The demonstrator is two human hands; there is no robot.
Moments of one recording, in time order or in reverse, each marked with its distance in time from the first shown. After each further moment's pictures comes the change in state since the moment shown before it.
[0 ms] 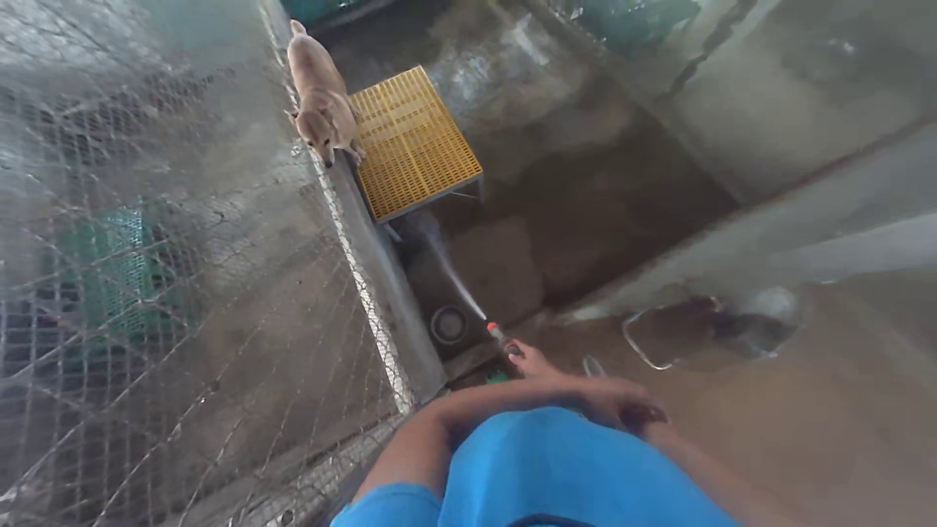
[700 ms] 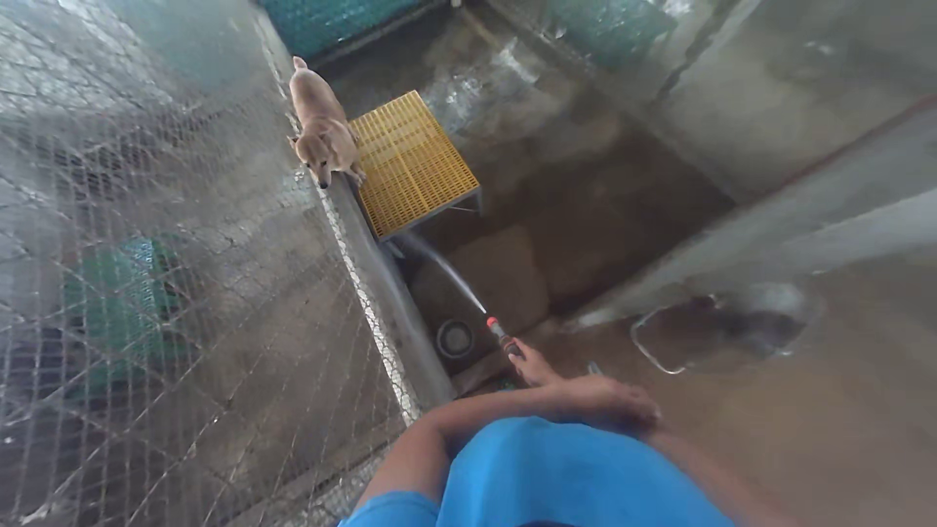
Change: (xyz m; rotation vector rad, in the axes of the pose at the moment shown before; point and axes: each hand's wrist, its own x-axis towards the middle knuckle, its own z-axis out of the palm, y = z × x) left_hand -0.022 0.006 0.003 0.396 0.137 0.074; right_hand 0.001 -0.018 0.009 0.128 0.115 0.005
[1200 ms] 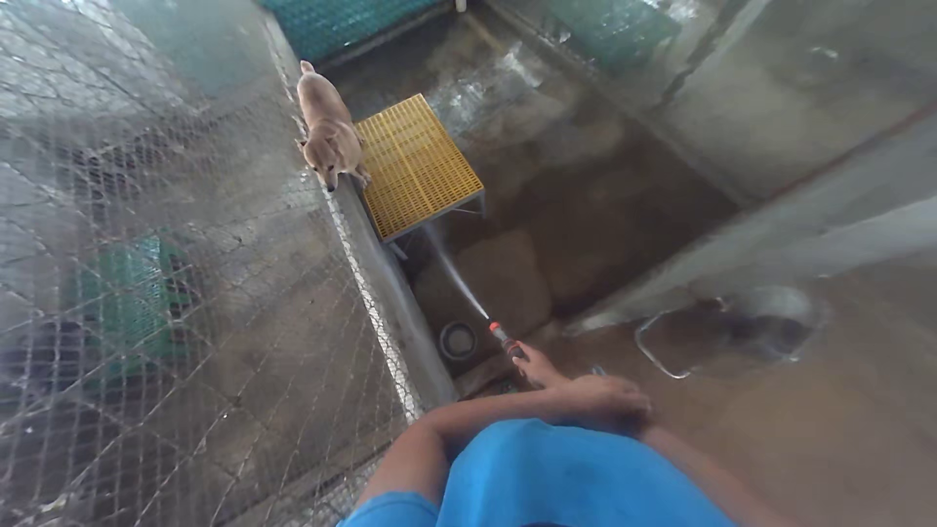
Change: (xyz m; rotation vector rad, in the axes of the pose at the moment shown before) left_hand -0.009 -0.001 0.000 0.031 0.005 -0.110; right_hand 0.006 -0.001 -0.002 -0.035 -0.034 0.039
